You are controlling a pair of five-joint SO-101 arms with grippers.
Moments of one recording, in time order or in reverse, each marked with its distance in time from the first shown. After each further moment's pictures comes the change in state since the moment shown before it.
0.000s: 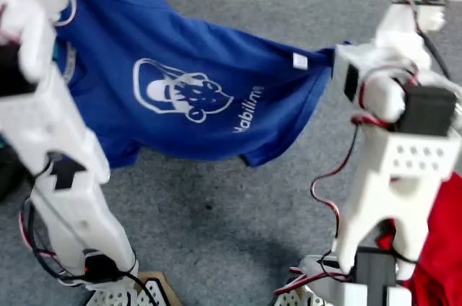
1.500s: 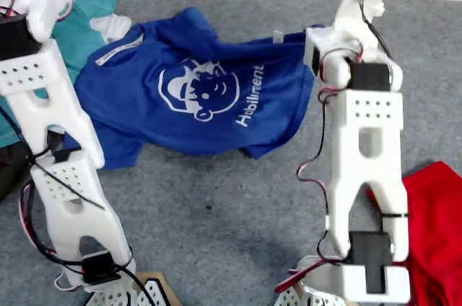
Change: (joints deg) left arm -4.7 16.4 0.1 0.5 -0.1; right arm -3.0 4.6 27.0 -38.2 -0.2
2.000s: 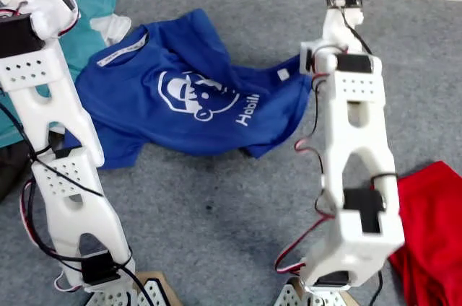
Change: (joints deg) left arm -1.1 4.0 0.0 7.6 0.0; right arm 0.9 21.3 -7.9 -3.9 3.5
